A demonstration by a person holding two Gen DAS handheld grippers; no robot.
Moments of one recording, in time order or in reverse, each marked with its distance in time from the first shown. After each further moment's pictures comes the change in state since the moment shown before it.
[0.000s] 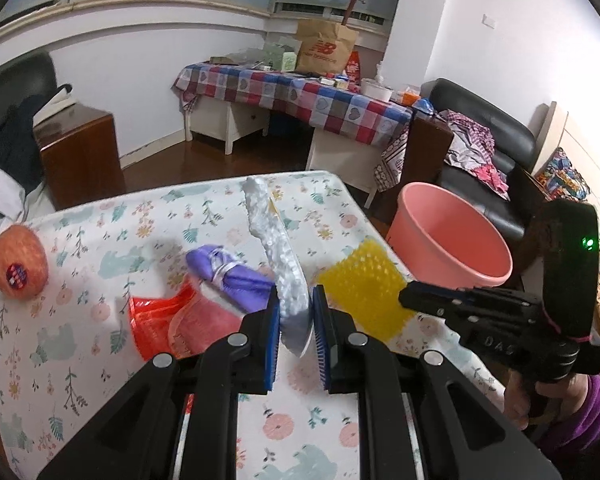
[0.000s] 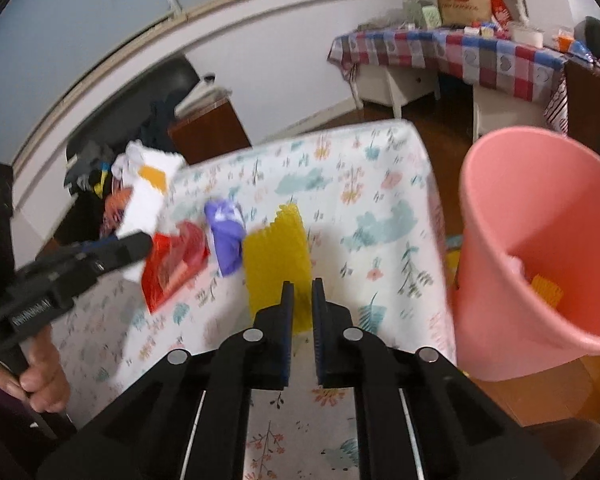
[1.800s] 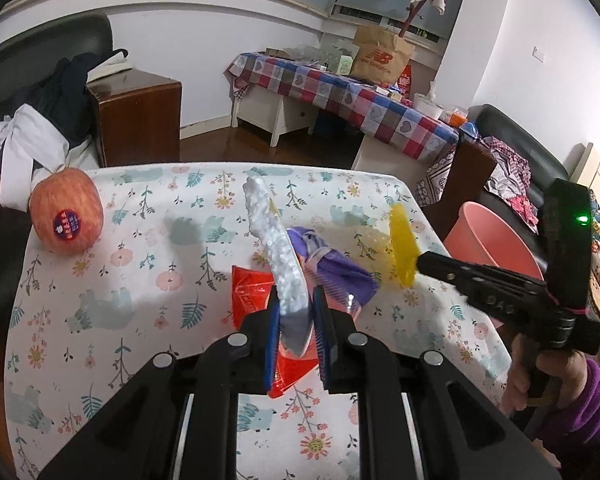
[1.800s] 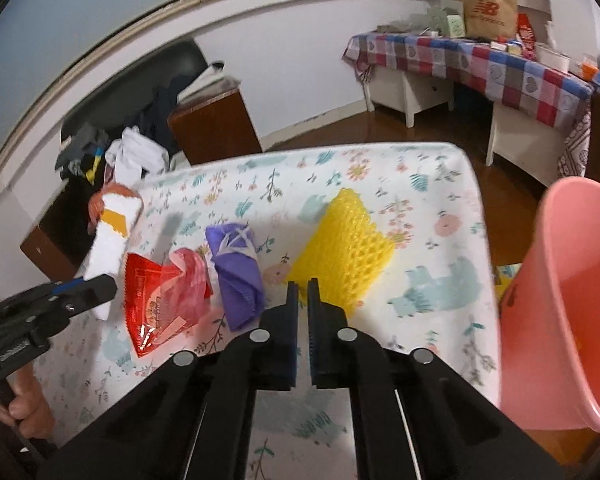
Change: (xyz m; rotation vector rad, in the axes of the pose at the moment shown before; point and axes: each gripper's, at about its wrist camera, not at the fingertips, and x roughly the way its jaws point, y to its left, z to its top) left arm -0.010 0.074 -0.024 -0.158 -0.006 0.090; right arm 0.054 0.032 0.030 -0.074 0.028 -0.017
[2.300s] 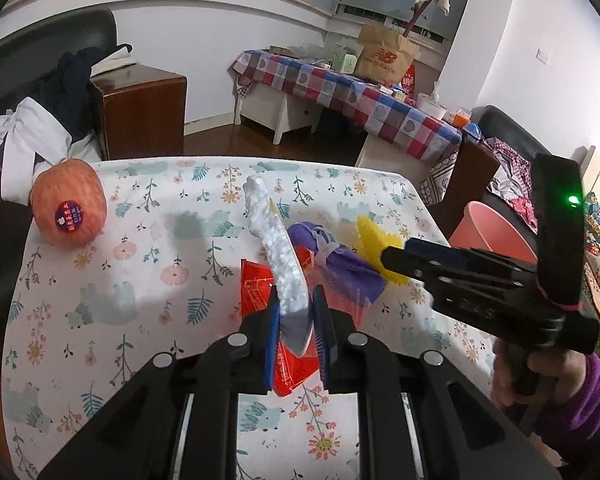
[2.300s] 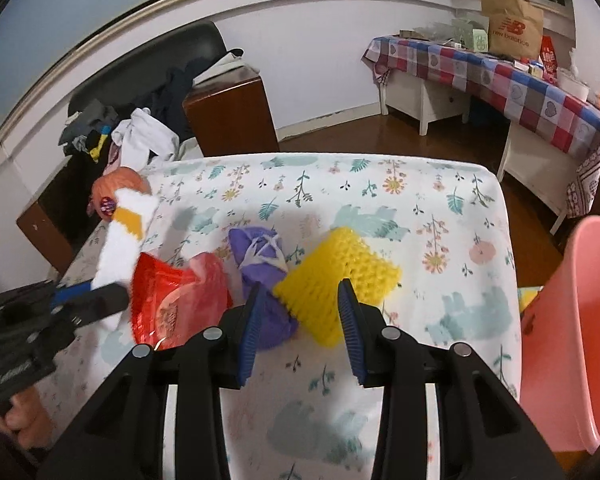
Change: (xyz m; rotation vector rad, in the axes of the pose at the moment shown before) left arm 0.004 0.004 -0.003 -0.019 0.009 0.005; right arm 0.037 0.037 0.013 -0.115 0.064 -0.022
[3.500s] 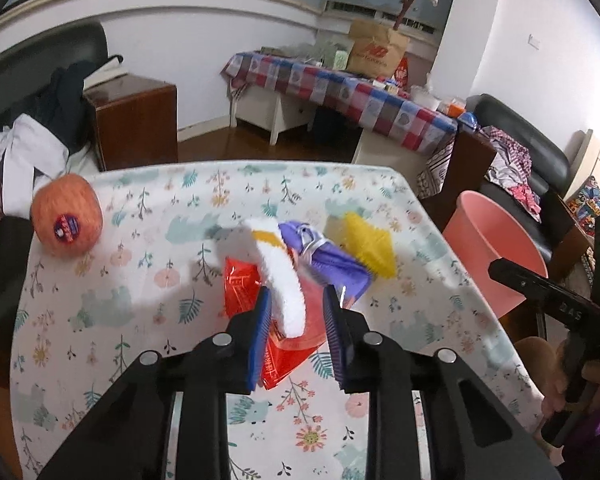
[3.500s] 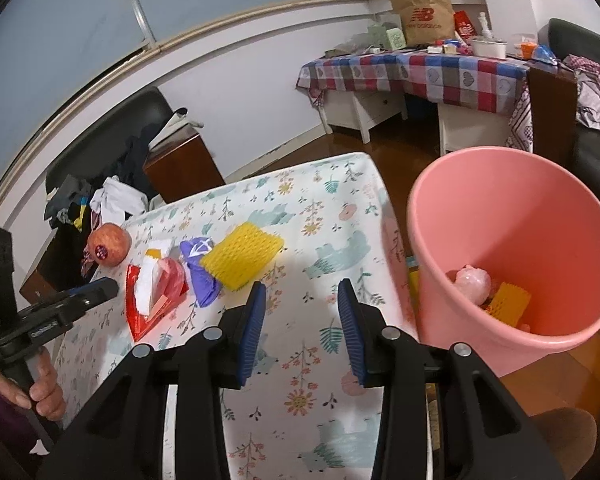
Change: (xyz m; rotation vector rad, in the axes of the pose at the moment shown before) left arm -0.004 -0.014 -0.001 0.052 0.012 0.016; right arm -0.095 -0.069 -0.060 0.238 -0.140 -0.050
